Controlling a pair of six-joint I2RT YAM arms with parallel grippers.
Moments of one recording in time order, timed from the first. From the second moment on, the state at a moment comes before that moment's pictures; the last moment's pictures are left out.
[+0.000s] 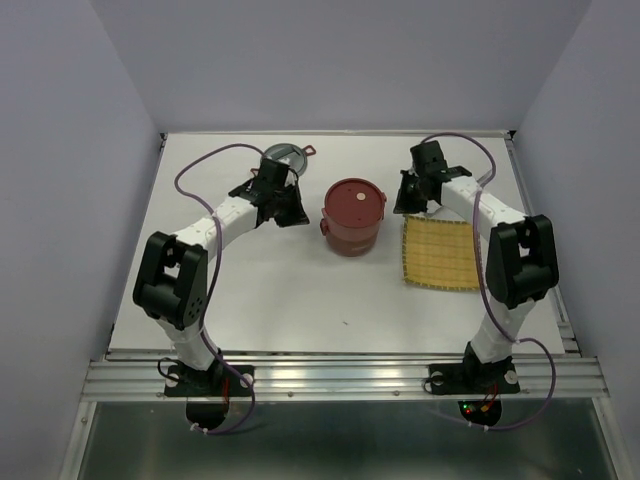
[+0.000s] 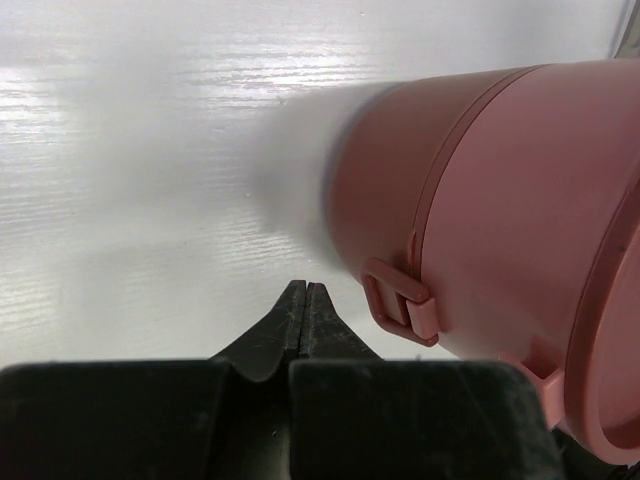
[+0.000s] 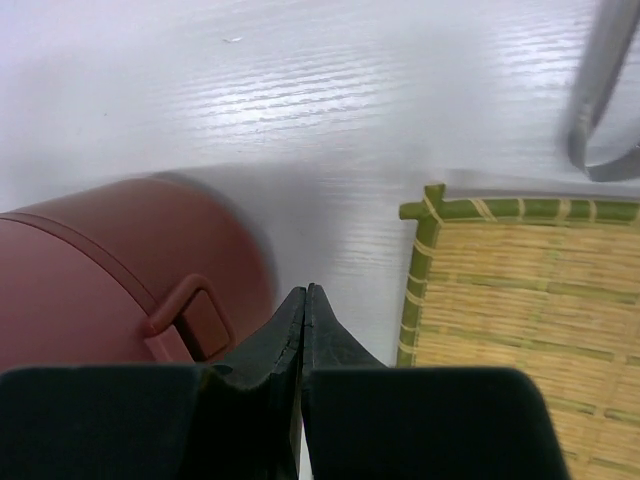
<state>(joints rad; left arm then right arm) -0.43 1.70 1.22 -0.36 0.18 -0.58 0.26 1.81 1.39 -0.54 -0.09 0.47</state>
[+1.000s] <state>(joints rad) -0.46 1.74 1.33 -0.42 0.14 -0.58 0.38 1.71 1.34 -0.55 -0.04 0.48</state>
